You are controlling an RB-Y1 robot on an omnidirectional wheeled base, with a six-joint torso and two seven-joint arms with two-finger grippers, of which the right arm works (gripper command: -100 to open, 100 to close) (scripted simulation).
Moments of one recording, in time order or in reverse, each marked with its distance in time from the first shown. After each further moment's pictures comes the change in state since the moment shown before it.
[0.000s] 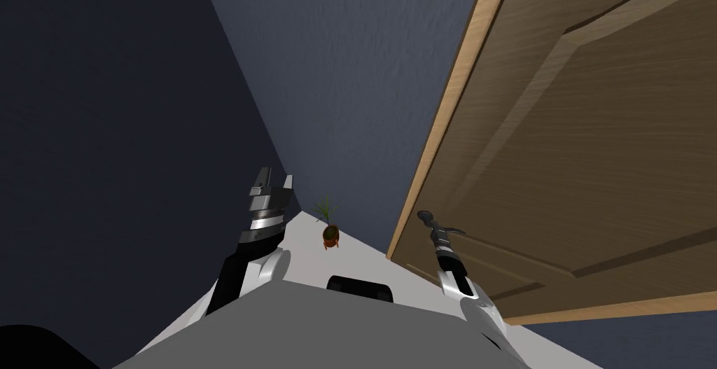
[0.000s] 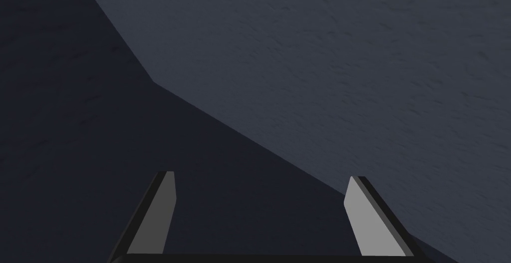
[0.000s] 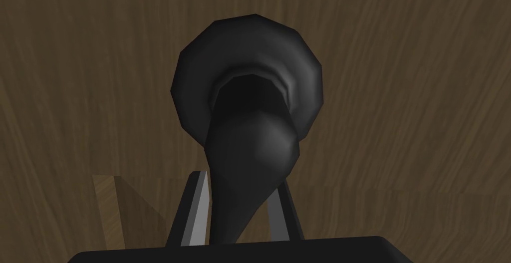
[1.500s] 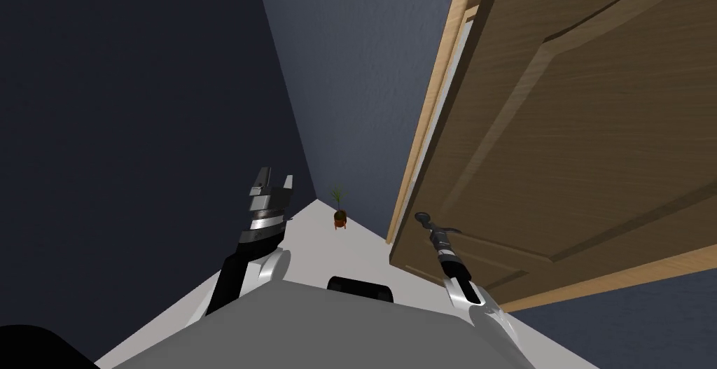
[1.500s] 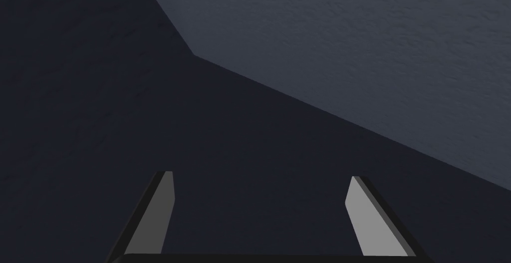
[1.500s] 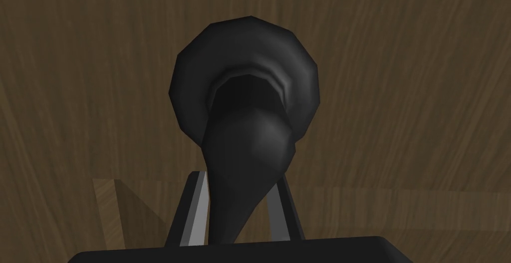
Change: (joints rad) arm 0.034 -0.053 0.089 0.015 0.048 -0.055 -0.118
